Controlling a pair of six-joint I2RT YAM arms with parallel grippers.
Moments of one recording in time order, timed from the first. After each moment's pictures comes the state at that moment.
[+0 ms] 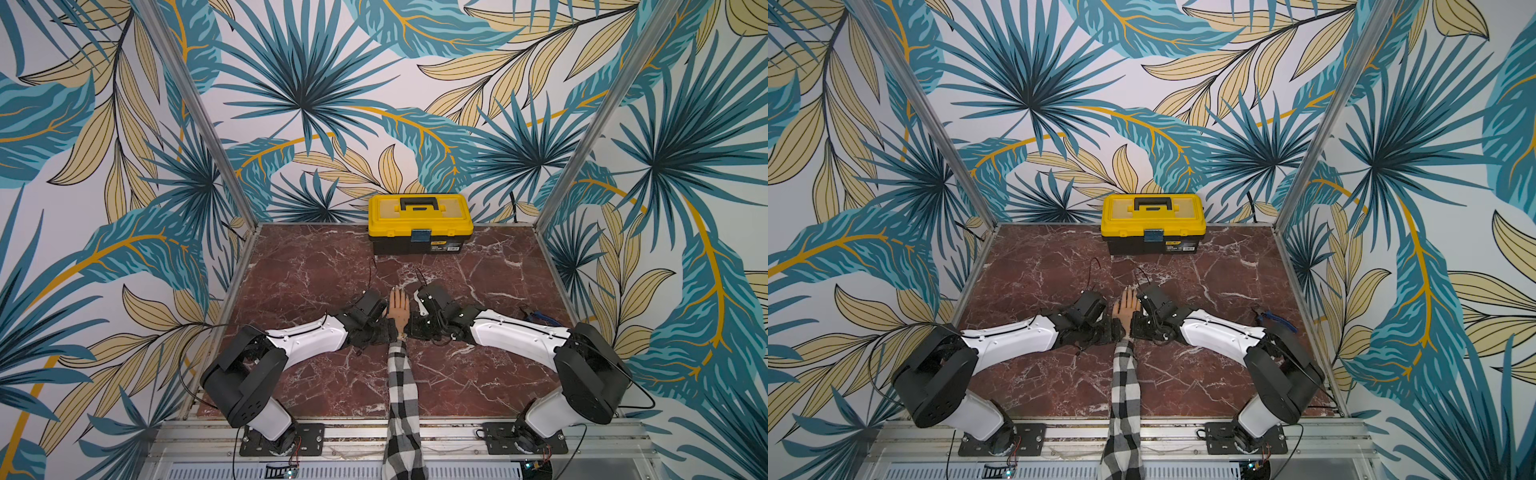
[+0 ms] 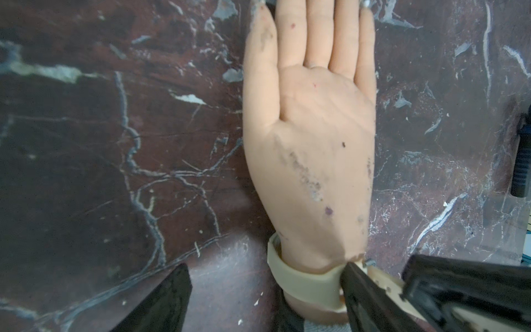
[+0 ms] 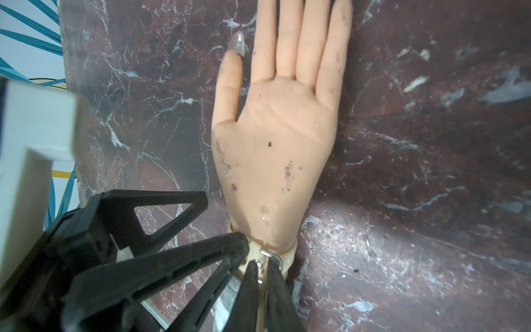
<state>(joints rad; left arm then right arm) -0.70 1.56 0.83 -0.29 0.10 -0.82 0.72 1.56 0.92 -0.28 -0.17 0.82</state>
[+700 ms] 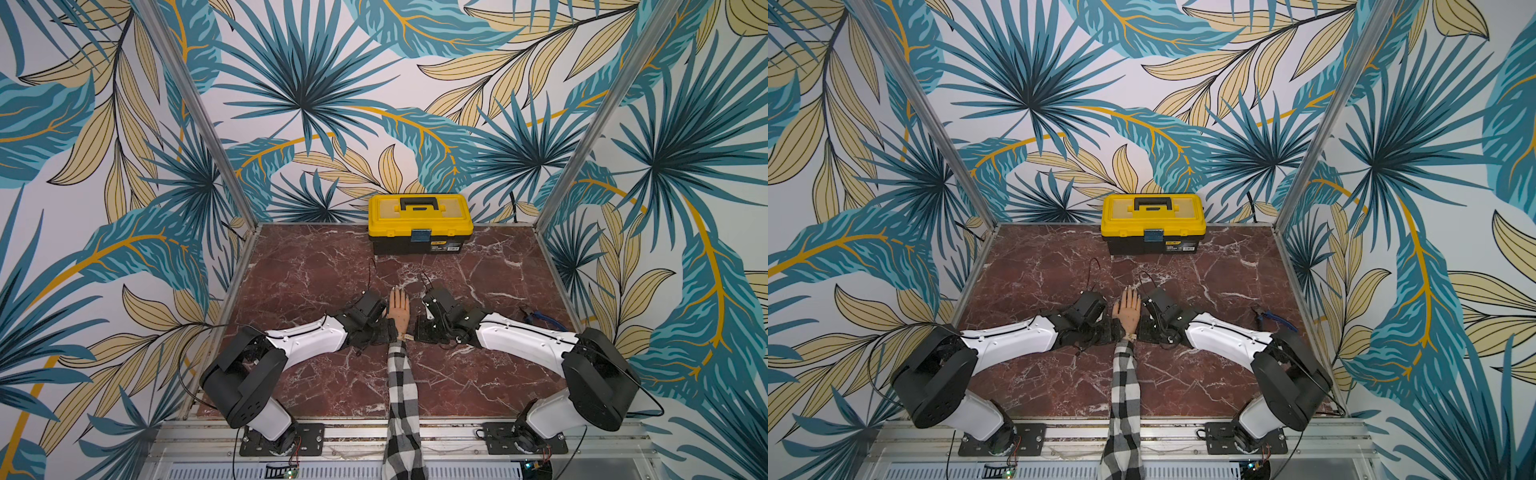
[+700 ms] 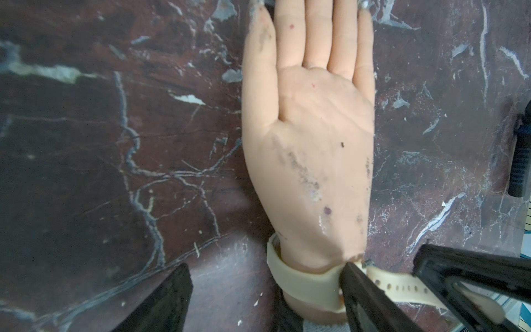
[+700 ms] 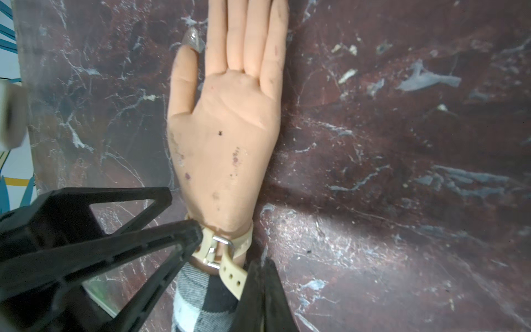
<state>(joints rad) -0.70 1.56 0.82 -0.28 0.11 -0.82 0.71 1.54 0.87 -0.34 -0.11 0.79</state>
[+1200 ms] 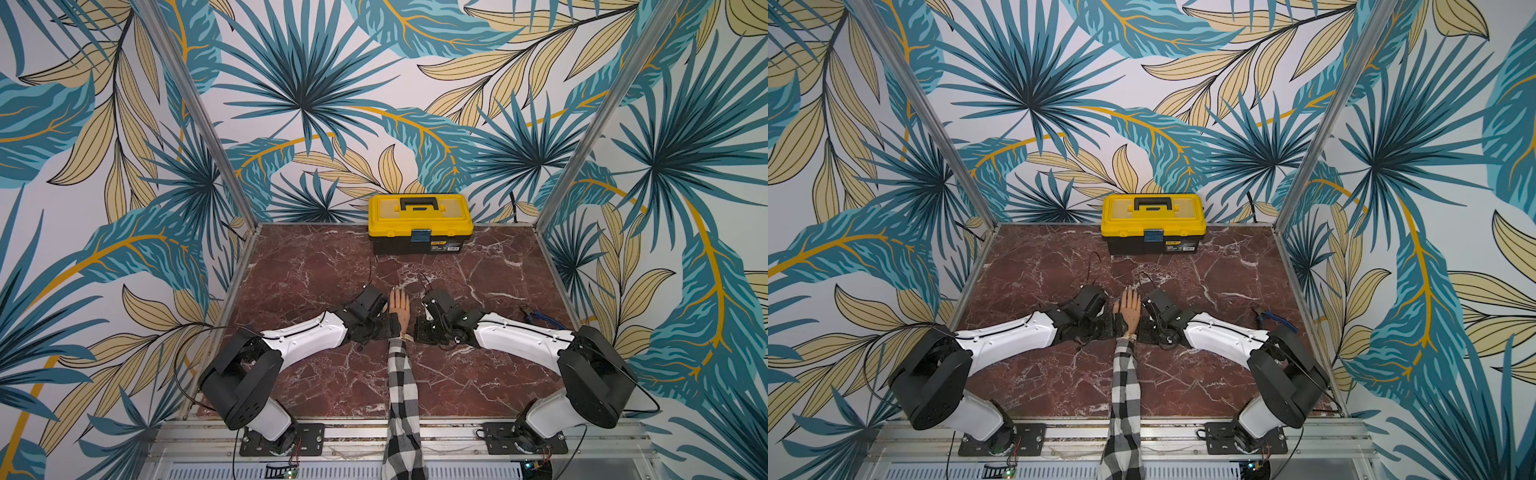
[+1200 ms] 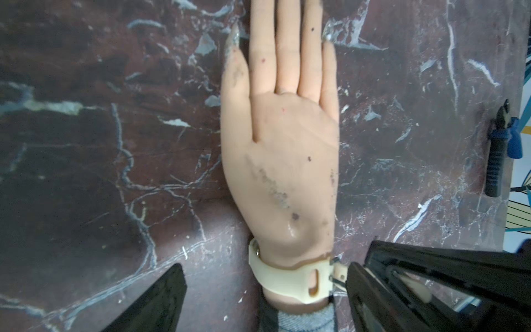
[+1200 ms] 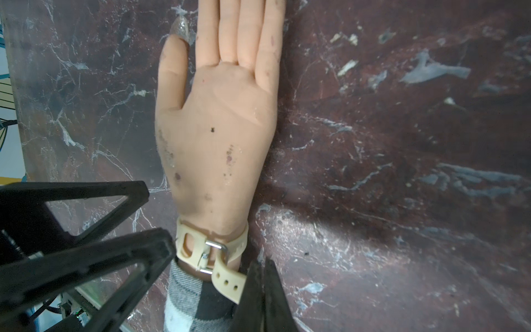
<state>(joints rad) -0.70 1.55 0.91 -0.34 0.11 -0.80 0.71 1.55 0.87 -0.33 -0.11 0.79</state>
